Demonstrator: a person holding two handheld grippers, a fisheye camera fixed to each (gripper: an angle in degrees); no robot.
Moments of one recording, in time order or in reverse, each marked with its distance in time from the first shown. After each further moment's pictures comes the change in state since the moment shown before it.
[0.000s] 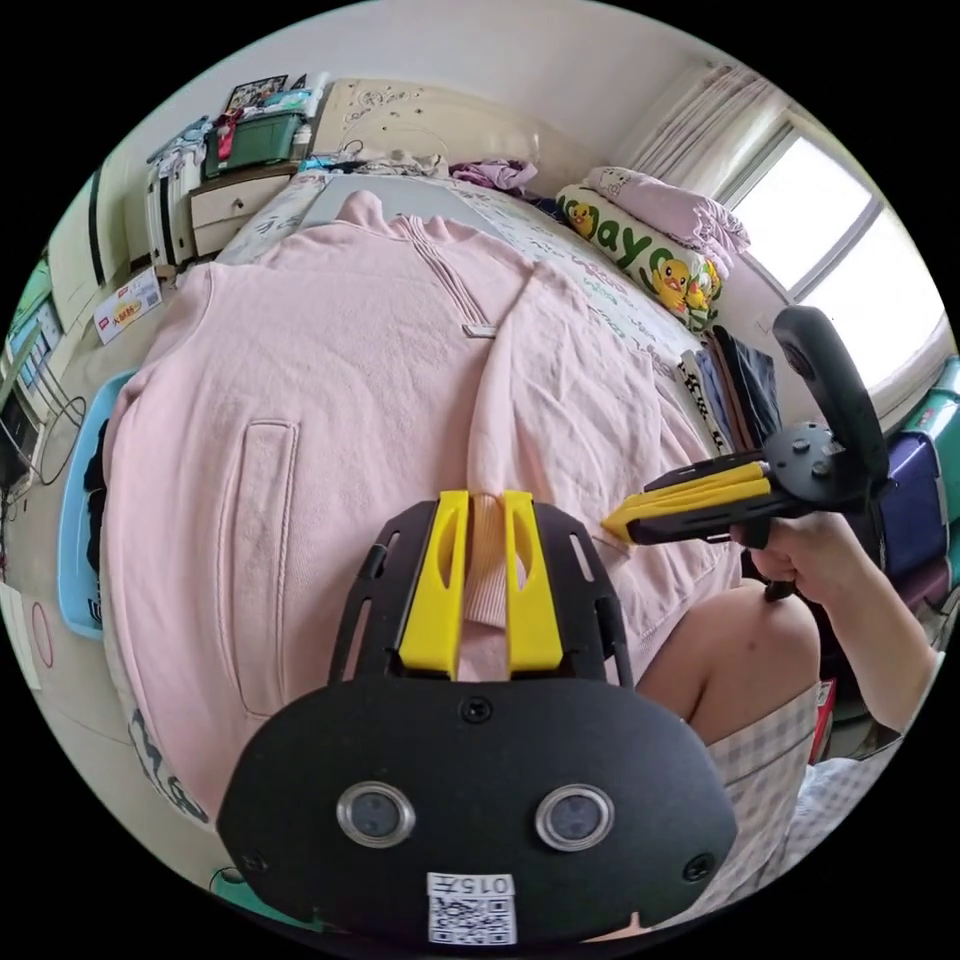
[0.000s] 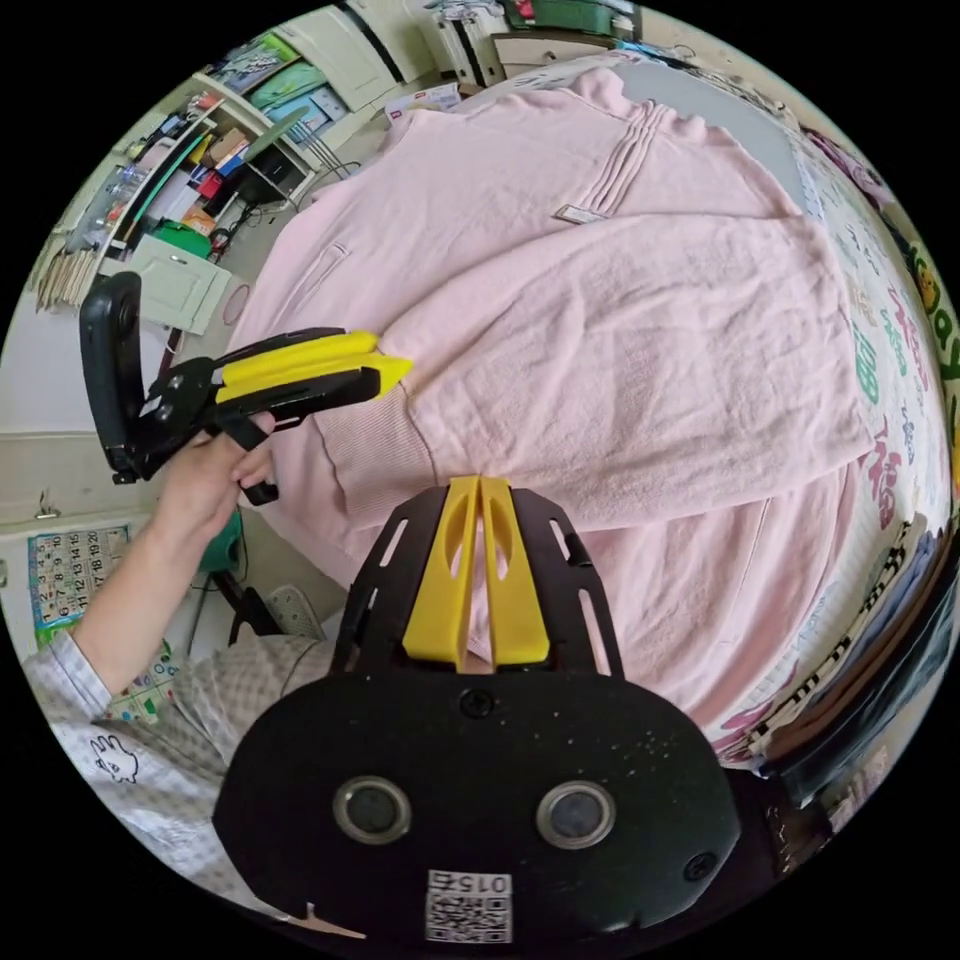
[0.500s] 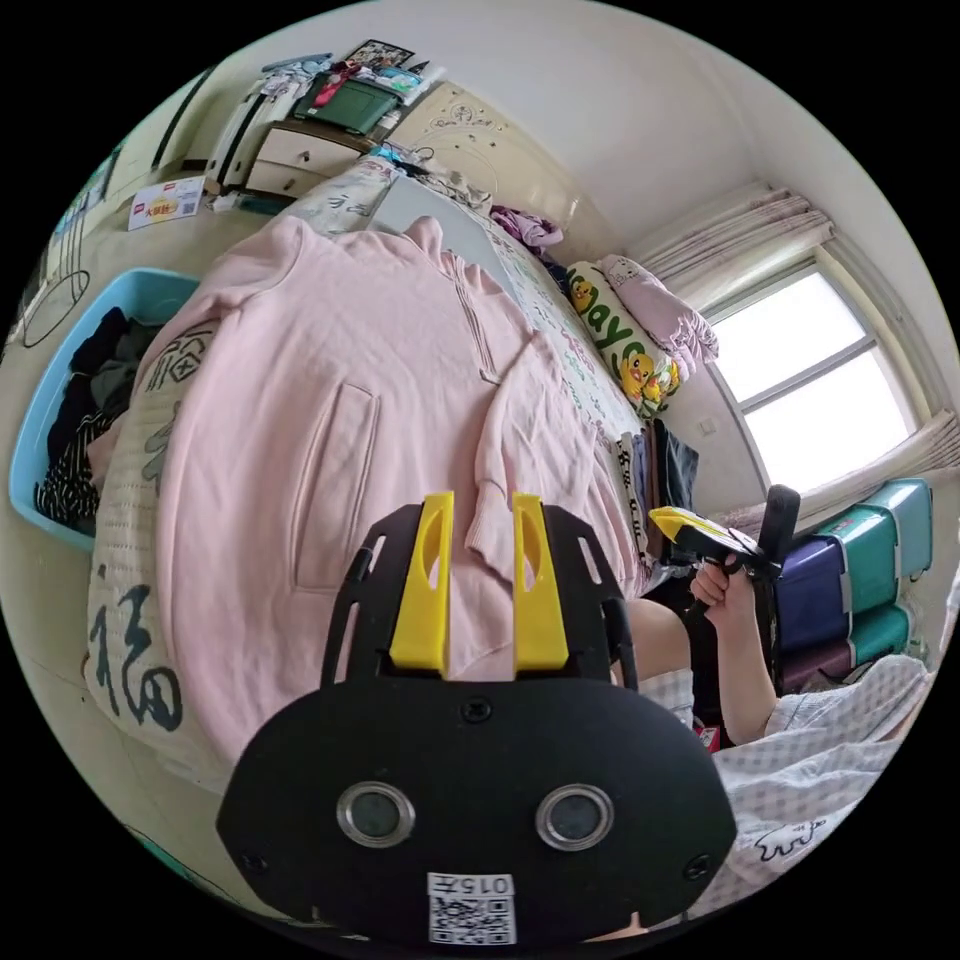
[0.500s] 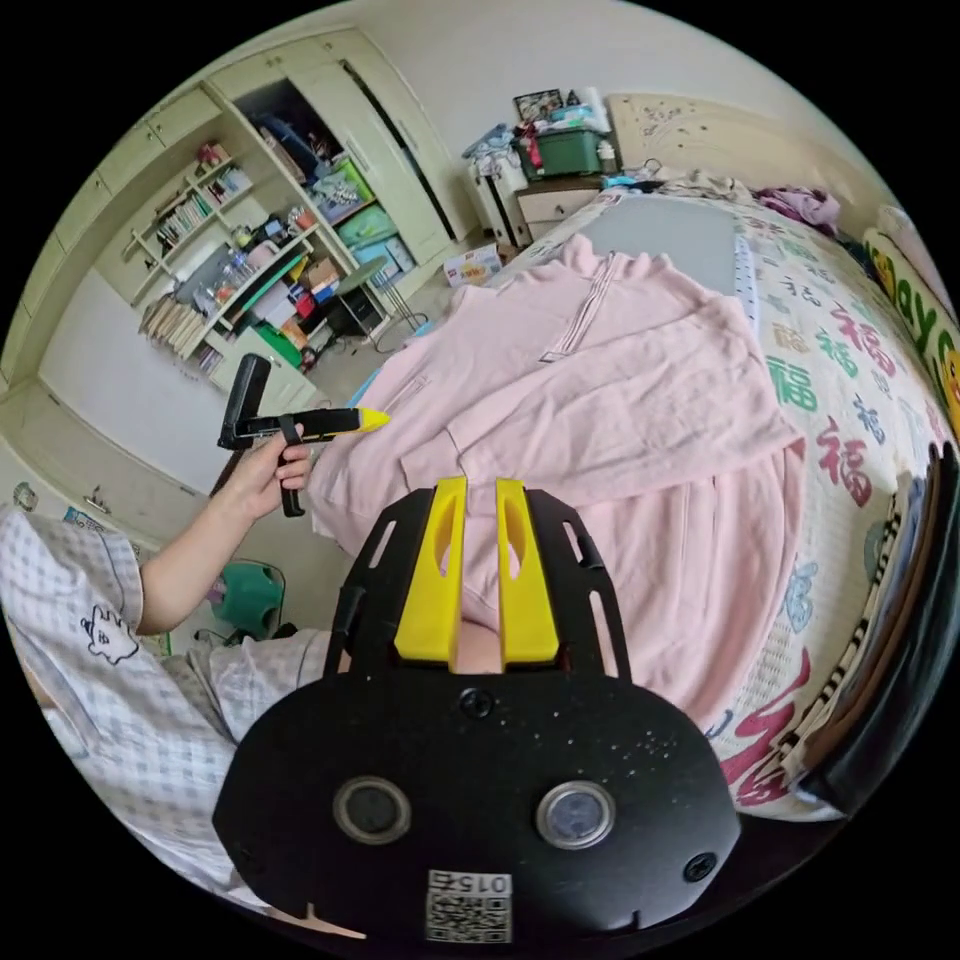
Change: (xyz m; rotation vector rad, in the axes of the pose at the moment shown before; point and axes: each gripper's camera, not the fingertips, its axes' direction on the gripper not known) left arm 0.014 0.008 -0.031 0.099 0.251 -0.213; right arm 0.048 0.205 0.025 0.456 -0.128 -0.071
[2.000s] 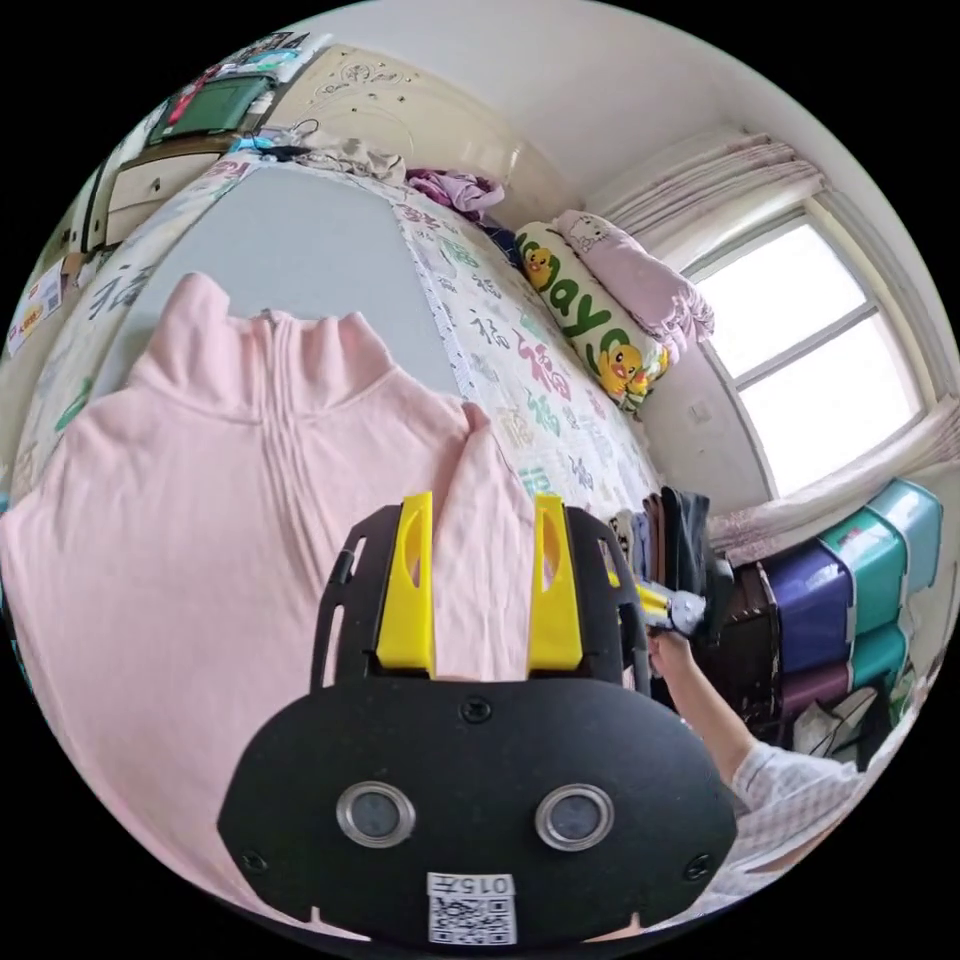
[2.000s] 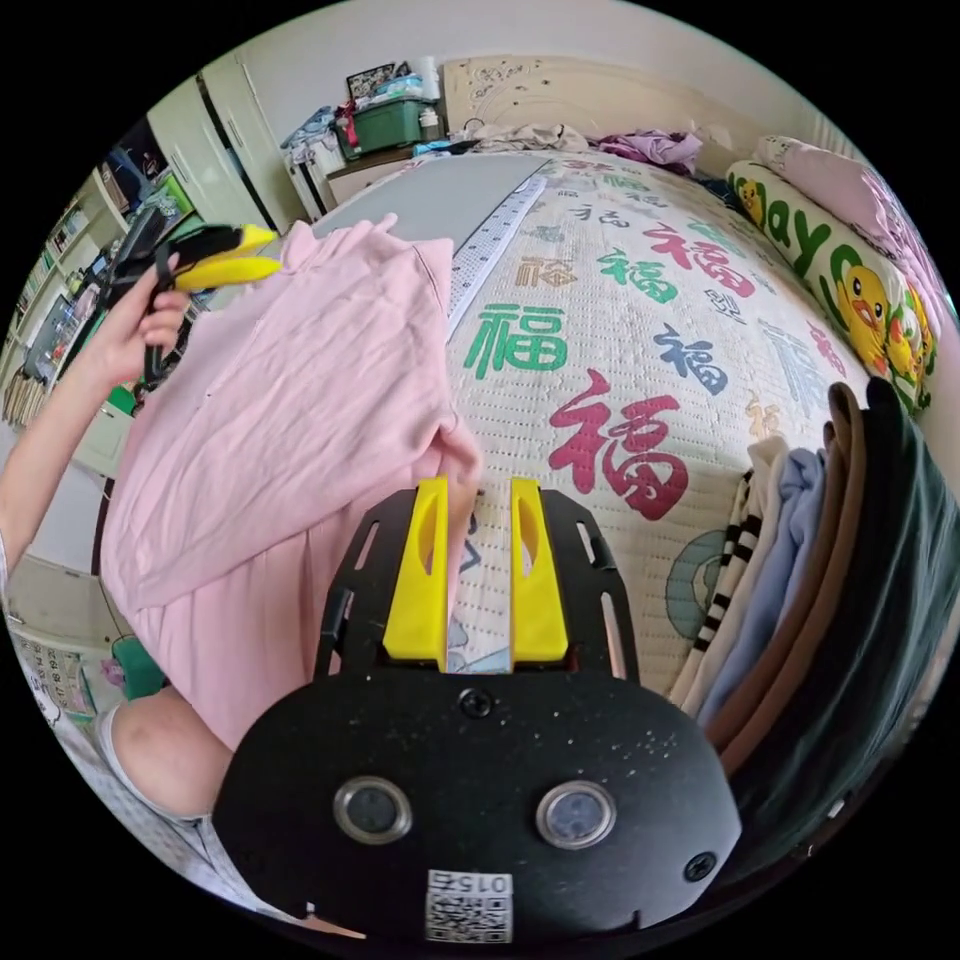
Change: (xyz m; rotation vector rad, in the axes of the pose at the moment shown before) left arm 0.099 -0.325 0.249 -0.119 0.059 0.126; right arm 0.261 0.001 0.188 -0.037 0.366 0.215
